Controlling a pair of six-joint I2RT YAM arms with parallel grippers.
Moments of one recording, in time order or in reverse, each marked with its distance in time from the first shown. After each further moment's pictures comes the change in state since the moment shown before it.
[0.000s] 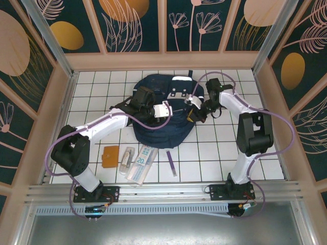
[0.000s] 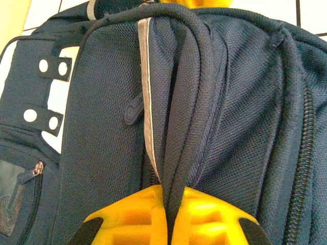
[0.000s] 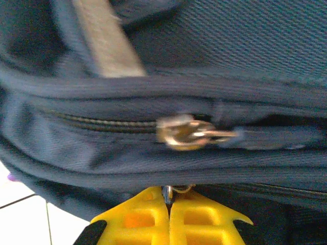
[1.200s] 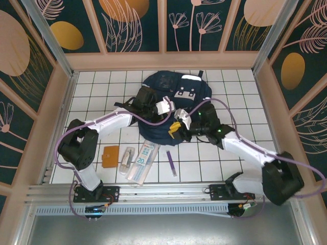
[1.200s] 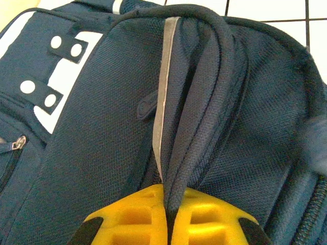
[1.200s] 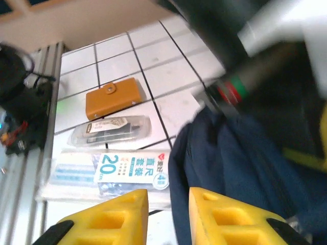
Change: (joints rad) left arm 0.014 0.092 -0.019 0.191 0.103 -0.177; right arm 0.337 -0.629 -0.671 0.922 0.005 0.617
